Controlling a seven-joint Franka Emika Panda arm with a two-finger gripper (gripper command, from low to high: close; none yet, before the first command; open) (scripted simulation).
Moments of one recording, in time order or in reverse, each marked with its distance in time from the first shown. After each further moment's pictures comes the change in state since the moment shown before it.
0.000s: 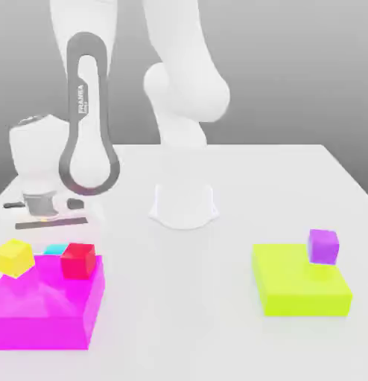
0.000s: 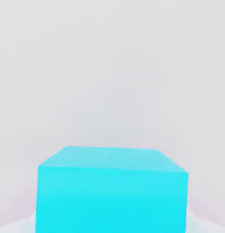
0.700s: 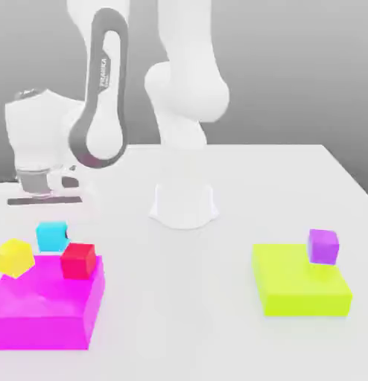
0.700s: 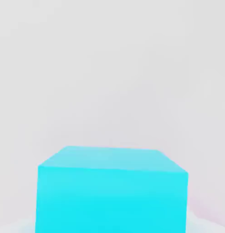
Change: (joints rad) arm -0.068 -0.162 -0.063 -0.055 -0.372 -0.078 0.278
